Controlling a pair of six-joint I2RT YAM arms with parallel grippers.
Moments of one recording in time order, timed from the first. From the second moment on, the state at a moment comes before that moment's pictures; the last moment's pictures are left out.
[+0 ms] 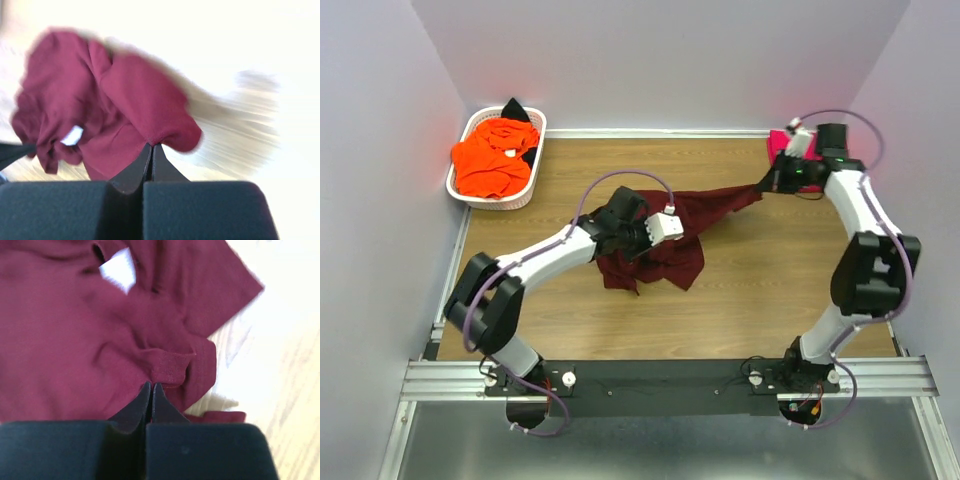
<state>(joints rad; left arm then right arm) -0.67 1.61 1.06 -0.34 0.31 0.55 -0.05 1.78 1.45 -0.59 -0.61 0.02</state>
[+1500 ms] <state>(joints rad) 0.05 1.41 1.11 -0.59 0.57 0.45 0.23 1.70 1.50 -0.73 -0.40 -0.06</state>
